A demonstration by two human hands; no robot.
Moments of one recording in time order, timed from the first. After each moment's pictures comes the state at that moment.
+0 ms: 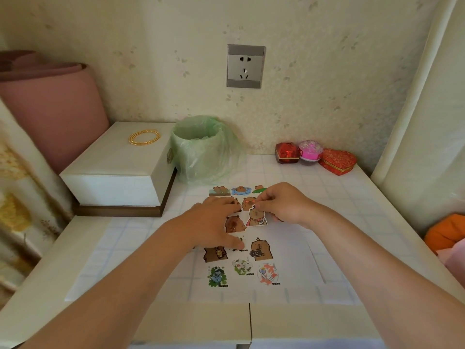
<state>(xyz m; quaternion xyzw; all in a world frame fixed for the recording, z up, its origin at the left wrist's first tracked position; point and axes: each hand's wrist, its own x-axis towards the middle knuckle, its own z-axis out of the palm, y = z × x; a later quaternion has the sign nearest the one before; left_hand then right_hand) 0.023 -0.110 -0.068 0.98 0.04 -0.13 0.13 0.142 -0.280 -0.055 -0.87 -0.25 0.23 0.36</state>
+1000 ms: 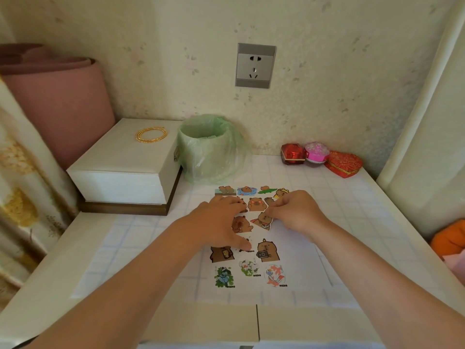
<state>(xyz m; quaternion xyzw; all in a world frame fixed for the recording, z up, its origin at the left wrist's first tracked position) 0.022 -0.112 -0.065 0.98 0.04 -0.13 0.12 0.133 -0.280 -0.071 -0.90 -0.15 0.17 0.38</state>
